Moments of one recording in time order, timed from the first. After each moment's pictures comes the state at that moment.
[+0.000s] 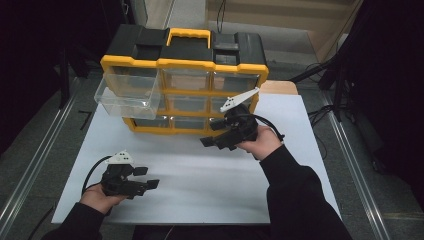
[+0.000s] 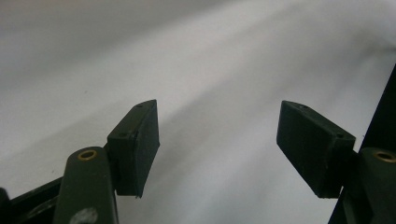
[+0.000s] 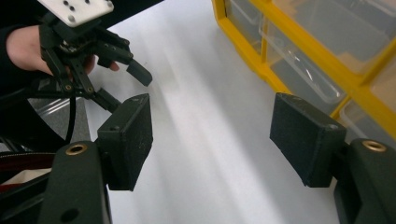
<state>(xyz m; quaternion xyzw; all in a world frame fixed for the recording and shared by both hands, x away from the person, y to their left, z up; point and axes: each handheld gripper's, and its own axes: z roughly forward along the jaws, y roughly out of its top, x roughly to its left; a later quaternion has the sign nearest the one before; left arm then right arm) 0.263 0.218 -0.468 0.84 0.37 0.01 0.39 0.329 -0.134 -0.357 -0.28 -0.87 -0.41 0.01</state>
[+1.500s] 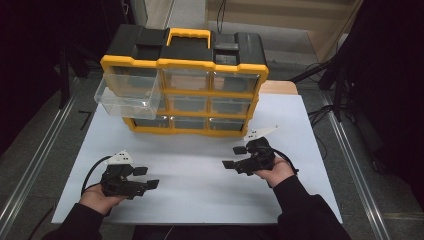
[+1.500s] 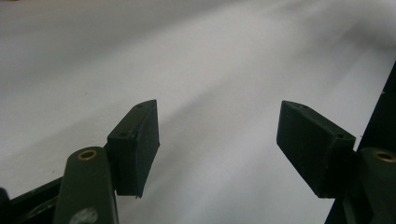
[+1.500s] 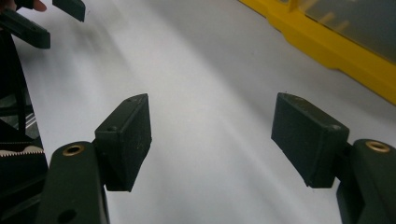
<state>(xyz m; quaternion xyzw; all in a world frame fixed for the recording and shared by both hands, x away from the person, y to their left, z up) 0.261 0.217 -0.465 0.84 0.37 0.01 0.39 0.293 -0.189 -0.449 -0.37 -0.84 -0.40 -0.01</state>
